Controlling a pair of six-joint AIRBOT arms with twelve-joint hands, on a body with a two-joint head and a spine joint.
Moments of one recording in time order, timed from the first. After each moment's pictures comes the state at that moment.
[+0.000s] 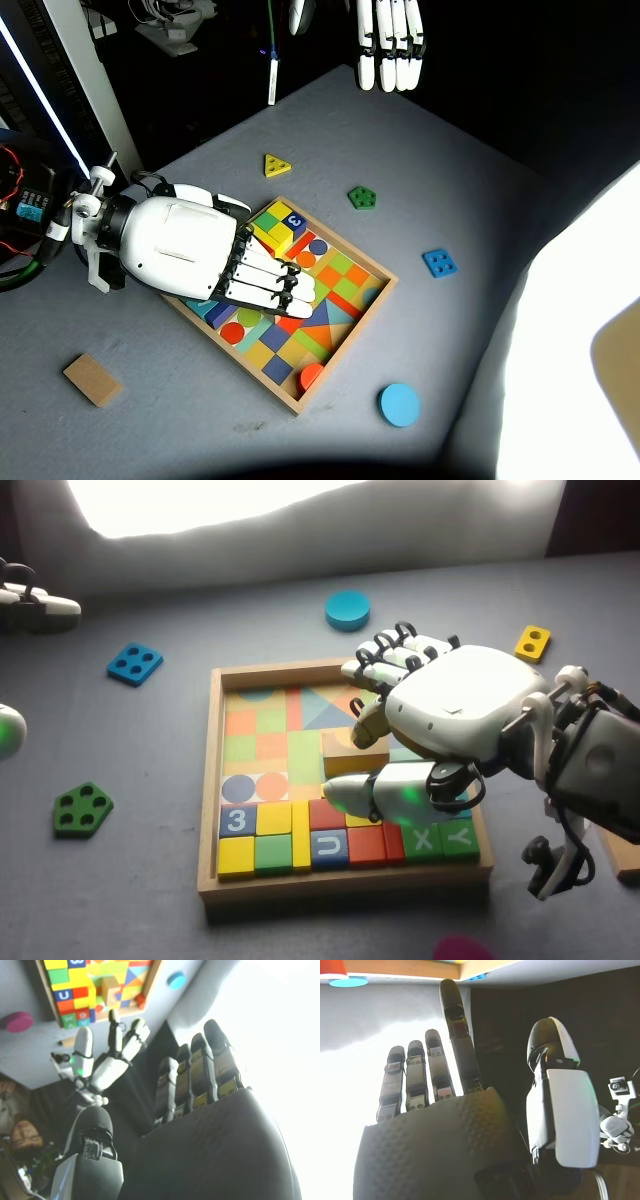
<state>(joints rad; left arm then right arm) -0.46 -0.22 0.70 3.00 -0.89 -1.88 -0.44 -1.21 0.91 0.99 0.52 -2.02</state>
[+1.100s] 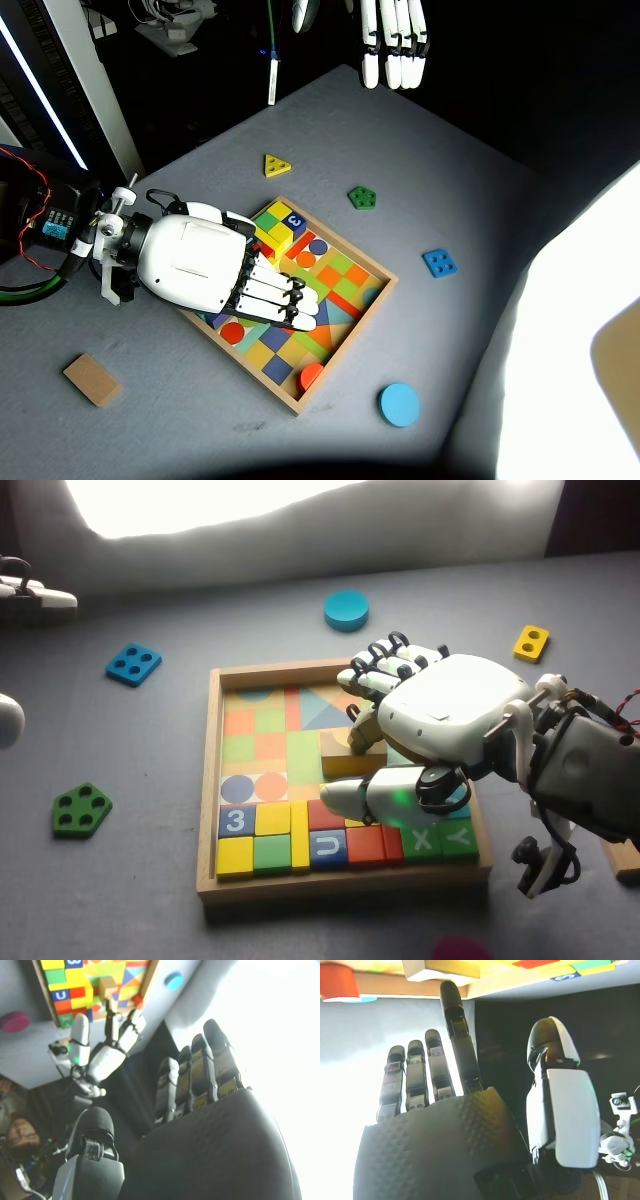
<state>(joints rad) -0.47 -0.22 0.71 3.00 -0.89 -1.88 -0.45 -1.26 0.97 0.99 0.51 -2.02</state>
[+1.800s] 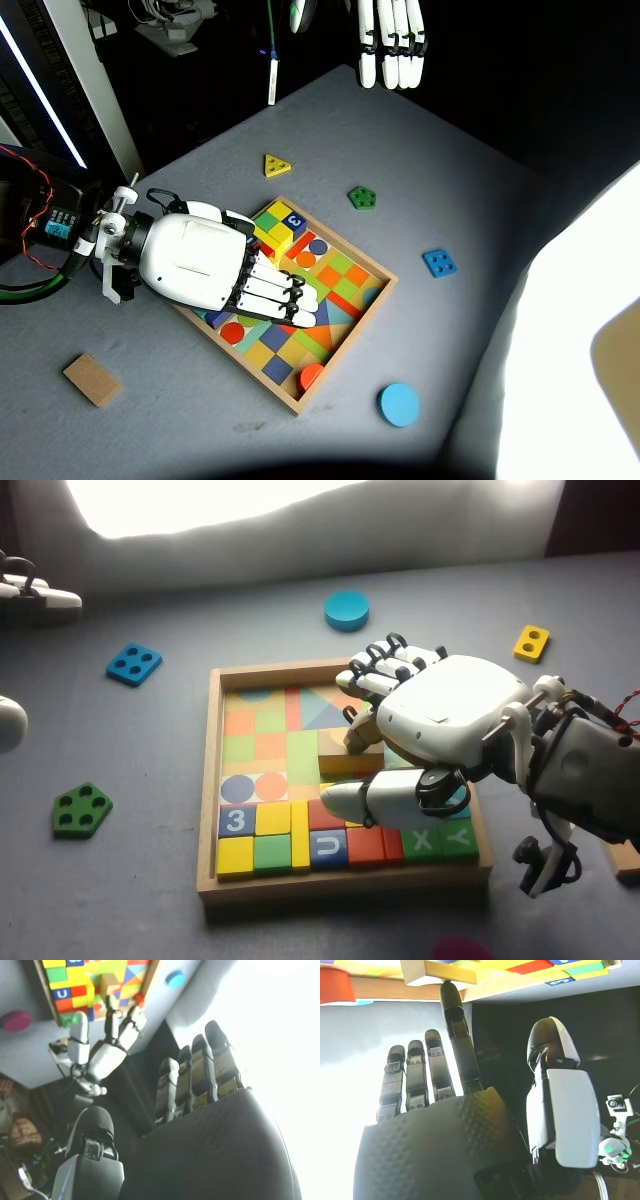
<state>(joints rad) -0.47 -0.22 0.70 3.00 -0.89 -1.88 -0.45 -1.26 0.97 0.99 0.50 -2.03</state>
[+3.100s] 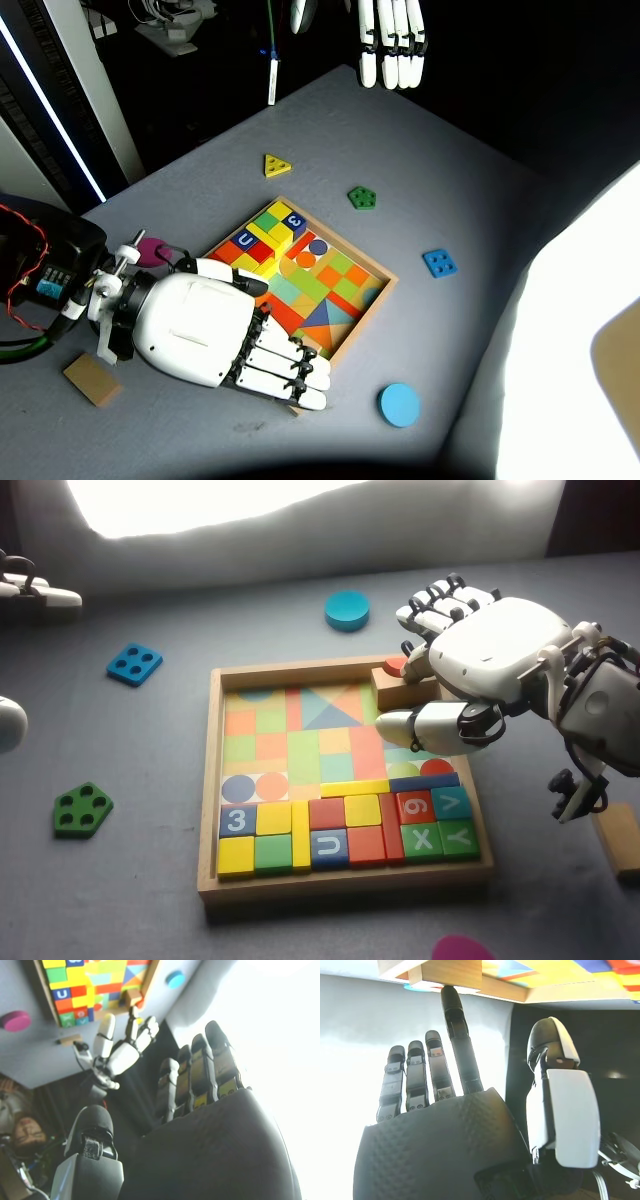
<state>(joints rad) -0.47 -0.22 0.70 3.00 -0.89 -1.88 -0.46 -1.28 1.16 0.96 0.52 -2.03</state>
